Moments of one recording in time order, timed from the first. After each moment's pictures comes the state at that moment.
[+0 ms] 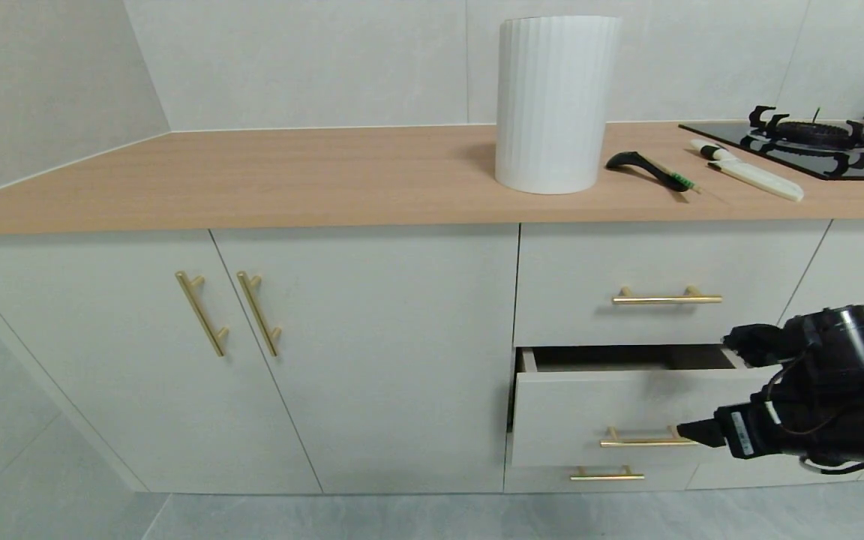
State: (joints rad) left arm 0.00 0.00 0.00 0.00 0.04 -0.01; right arm 0.16 1.65 -0.62 -0.21 0.01 -0.02
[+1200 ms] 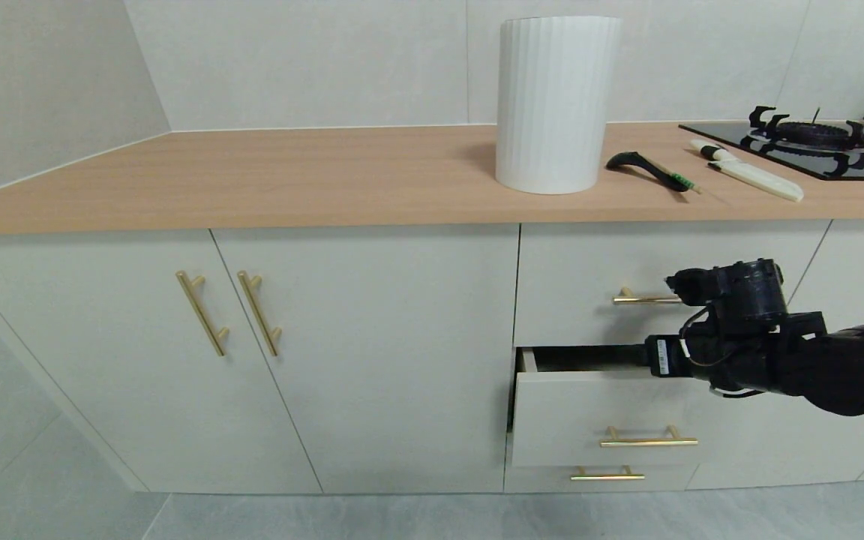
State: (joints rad) left arm 0.00 0.00 0.00 0.00 0.04 -0.01; right arm 0.26 1.91 -0.88 -0.42 -0.10 0.14
